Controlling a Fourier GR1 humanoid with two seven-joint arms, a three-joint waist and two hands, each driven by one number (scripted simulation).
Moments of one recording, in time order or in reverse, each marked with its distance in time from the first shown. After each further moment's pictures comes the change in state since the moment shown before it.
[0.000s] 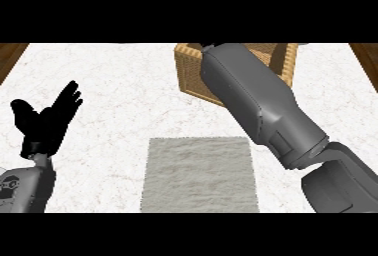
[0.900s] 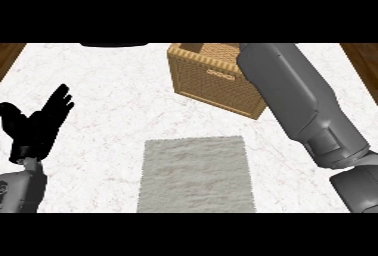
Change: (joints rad) left arm 0.027 0.021 0.036 -0.007 0.015 -0.016 0.007; right arm 0.141 -0.129 -0.252 -0.229 -0.091 -0.204 -0.181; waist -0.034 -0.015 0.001
